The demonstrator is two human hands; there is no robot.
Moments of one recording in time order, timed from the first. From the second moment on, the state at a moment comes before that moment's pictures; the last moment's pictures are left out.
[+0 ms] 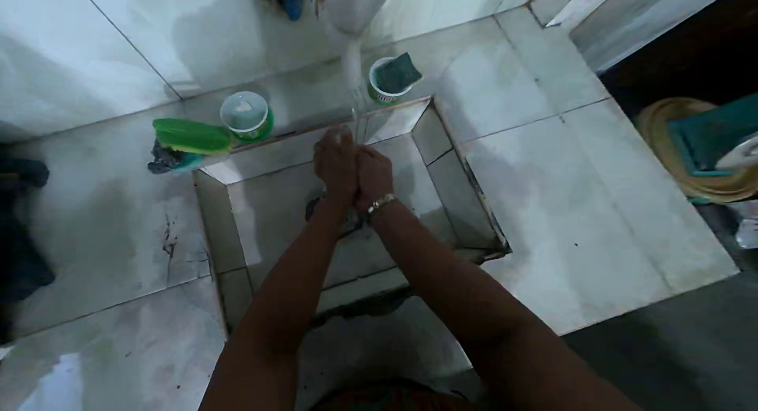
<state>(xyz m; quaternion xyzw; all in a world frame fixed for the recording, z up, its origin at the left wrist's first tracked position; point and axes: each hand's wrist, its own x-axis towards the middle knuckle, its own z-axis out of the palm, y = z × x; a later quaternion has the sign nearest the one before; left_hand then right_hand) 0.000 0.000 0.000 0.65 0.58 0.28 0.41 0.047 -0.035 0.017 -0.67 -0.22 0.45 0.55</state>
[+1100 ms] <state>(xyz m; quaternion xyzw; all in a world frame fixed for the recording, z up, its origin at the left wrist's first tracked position) -0.087 0.106 -0.013 0.25 0.60 0.49 0.58 0.160 0.121 -0.018 -0.72 -0.30 0.40 0.49</state>
